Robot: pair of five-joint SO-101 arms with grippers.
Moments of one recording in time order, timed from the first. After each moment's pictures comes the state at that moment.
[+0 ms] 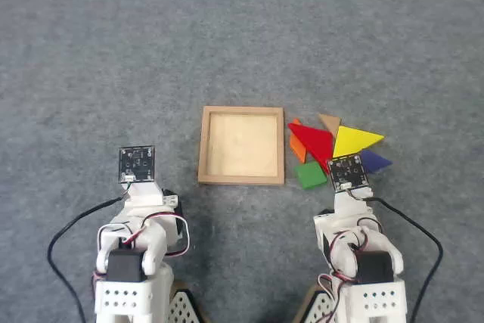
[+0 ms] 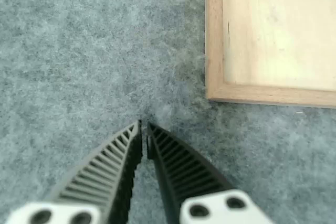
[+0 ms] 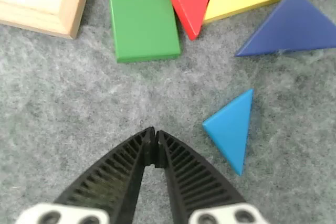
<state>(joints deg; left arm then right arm) -4.3 -103.1 97.2 72.2 11.0 -8.2 -102.7 95.7 74.7 6.3</state>
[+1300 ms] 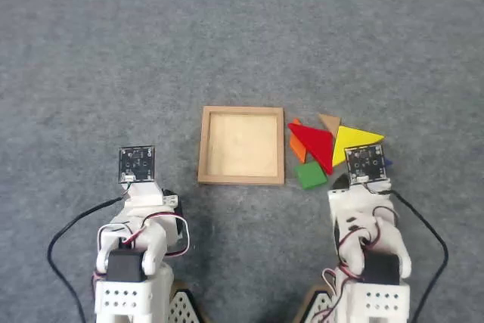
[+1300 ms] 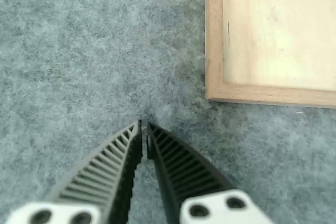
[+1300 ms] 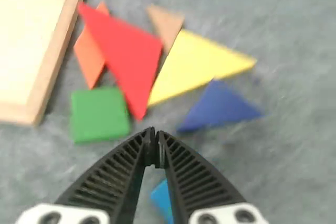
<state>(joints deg) -4.3 -103.1 97.2 72.2 11.0 -0.7 -102.8 94.2 58.1 11.5</state>
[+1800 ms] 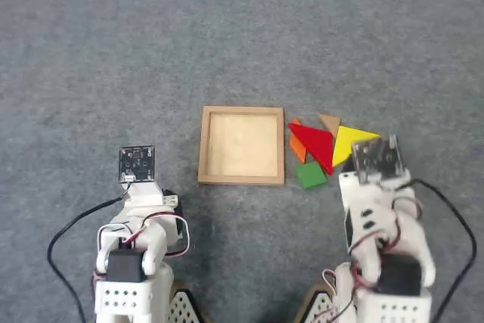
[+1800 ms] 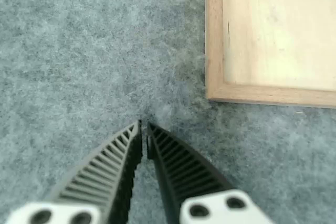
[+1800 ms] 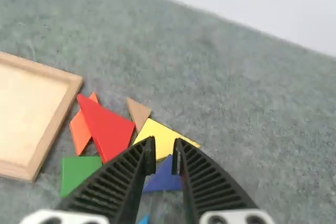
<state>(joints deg) -4.3 -103.1 97.2 72.2 11.0 -0.3 -91.5 69.3 60.1 18.9</state>
